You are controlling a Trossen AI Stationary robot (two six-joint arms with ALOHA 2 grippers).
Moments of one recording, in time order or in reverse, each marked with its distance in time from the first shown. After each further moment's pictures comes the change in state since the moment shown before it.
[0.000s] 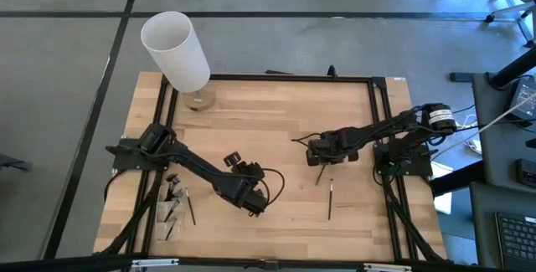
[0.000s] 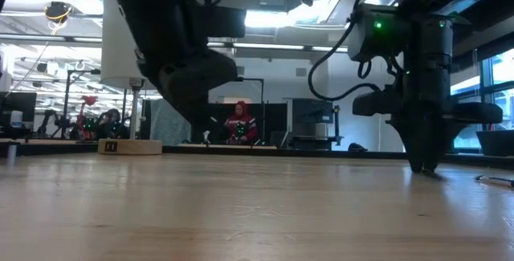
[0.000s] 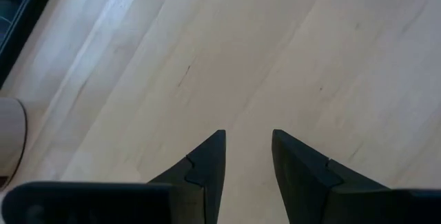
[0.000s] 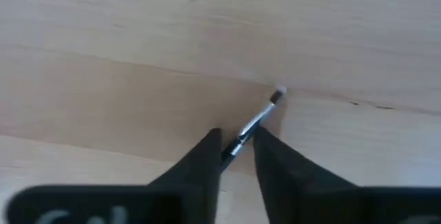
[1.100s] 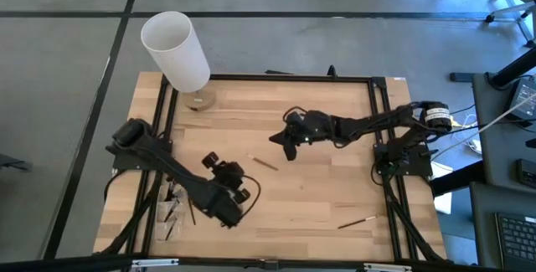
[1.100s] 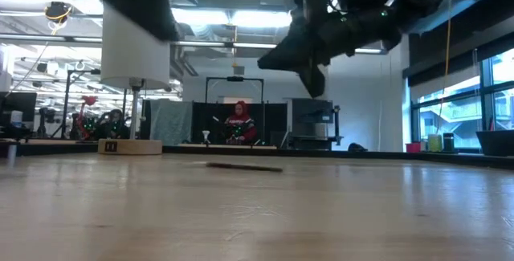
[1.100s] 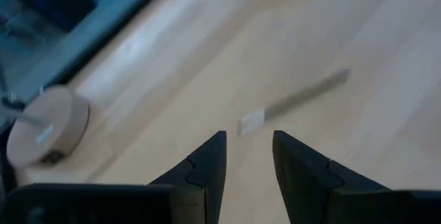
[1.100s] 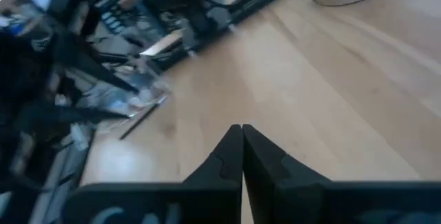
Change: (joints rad) left arm -0.167 -0.204 0.000 -0.280 -0.182 -0.345; right arm -0.161 -0.071 0.005 1.143 -0.149 -0.953
